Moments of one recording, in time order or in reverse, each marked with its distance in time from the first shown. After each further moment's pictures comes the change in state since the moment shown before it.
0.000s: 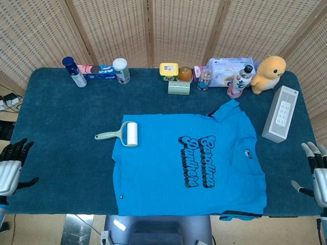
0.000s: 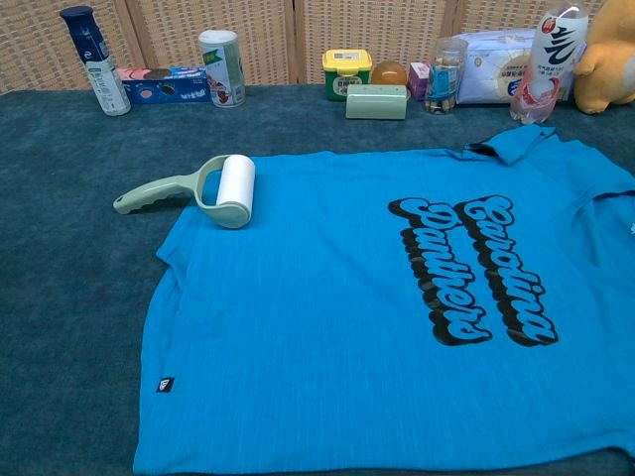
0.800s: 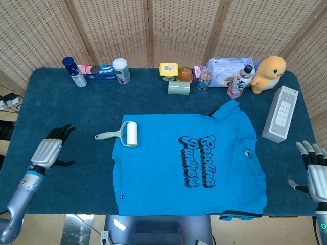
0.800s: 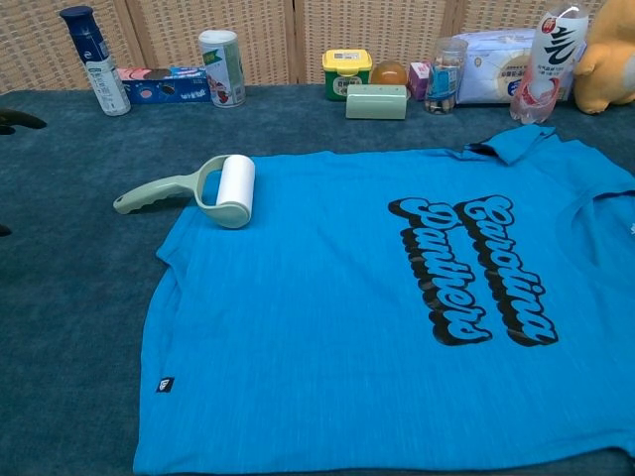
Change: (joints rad) left arm -0.288 -0.178 -0.108 0.190 -0.054 -0.389 -0.179; right arm 0.040 -0.030 0.011 0.035 0.062 -0.098 -0.029
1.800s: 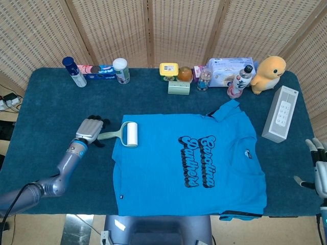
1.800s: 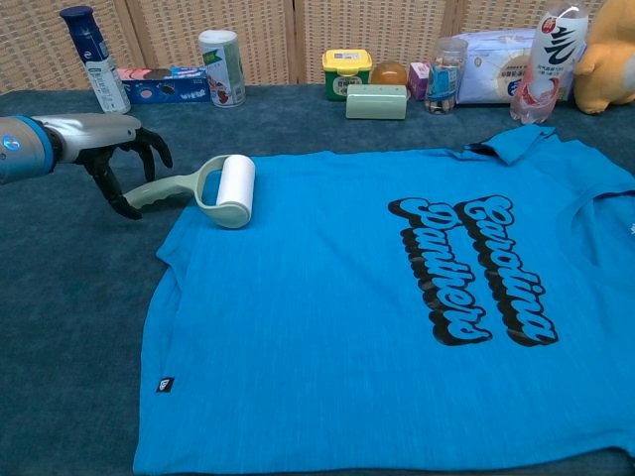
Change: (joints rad) left arm -0.400 -0.236 -0.057 0.208 -0.513 -0.297 0.464; right arm 0.007 0.009 0.028 0.011 0.070 -0.033 0.027
